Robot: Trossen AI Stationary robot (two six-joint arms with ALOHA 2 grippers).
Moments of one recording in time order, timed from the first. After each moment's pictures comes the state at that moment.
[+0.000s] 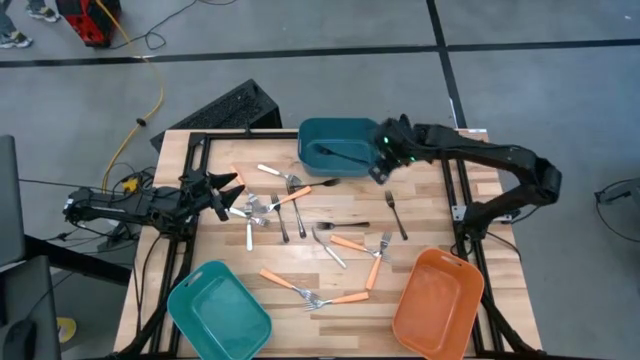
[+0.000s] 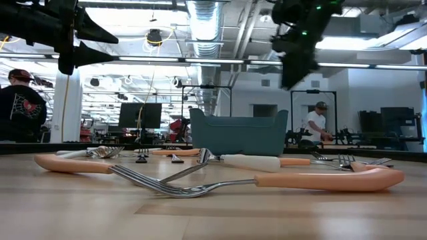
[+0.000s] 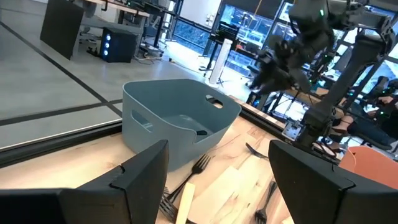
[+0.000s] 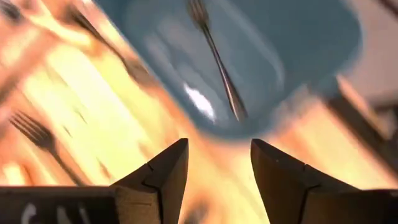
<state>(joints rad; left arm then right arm) -0.11 0.23 0.27 -0.15 -0.68 -0.43 -0.43 1.39 1.20 -0.89 0.19 0.26</state>
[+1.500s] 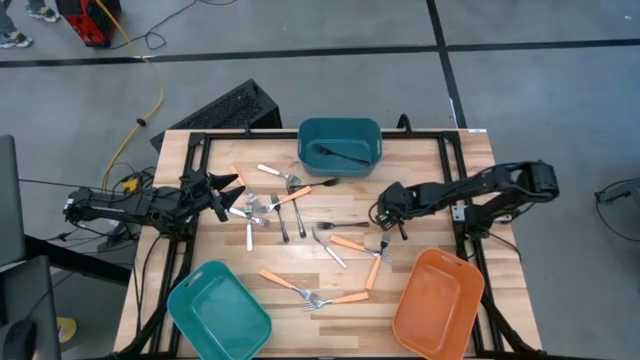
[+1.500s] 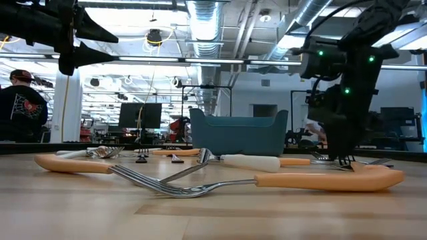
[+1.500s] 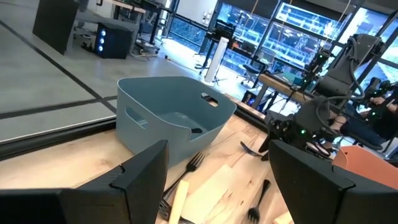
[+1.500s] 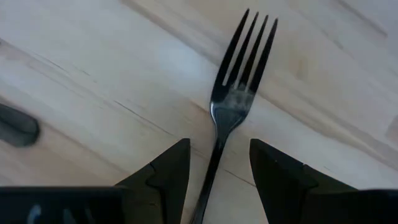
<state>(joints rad) -0.11 0.23 0.27 -0.15 -0.66 -0.46 -0.10 1.43 0.62 -0.56 0.30 0.88</state>
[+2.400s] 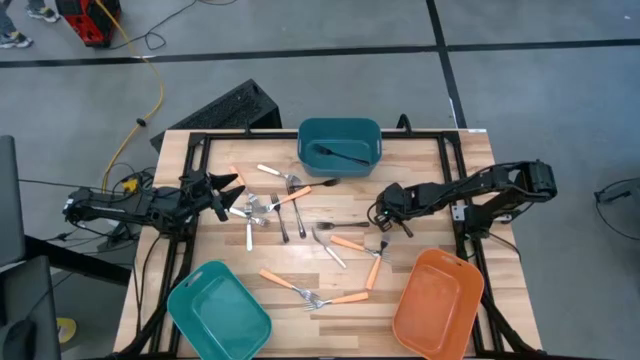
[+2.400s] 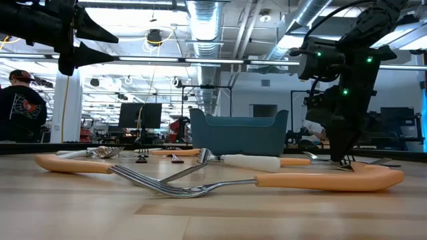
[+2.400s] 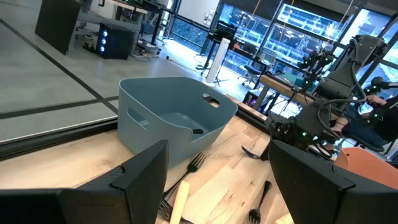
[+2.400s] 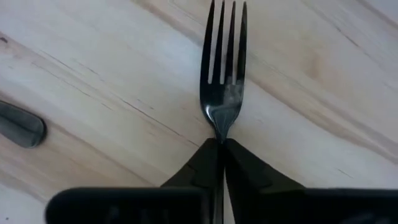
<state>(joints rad) -0.11 0.23 0.27 -0.15 -0.67 -0.46 -0.10 1.46 0.62 -0.54 0.27 0.89</state>
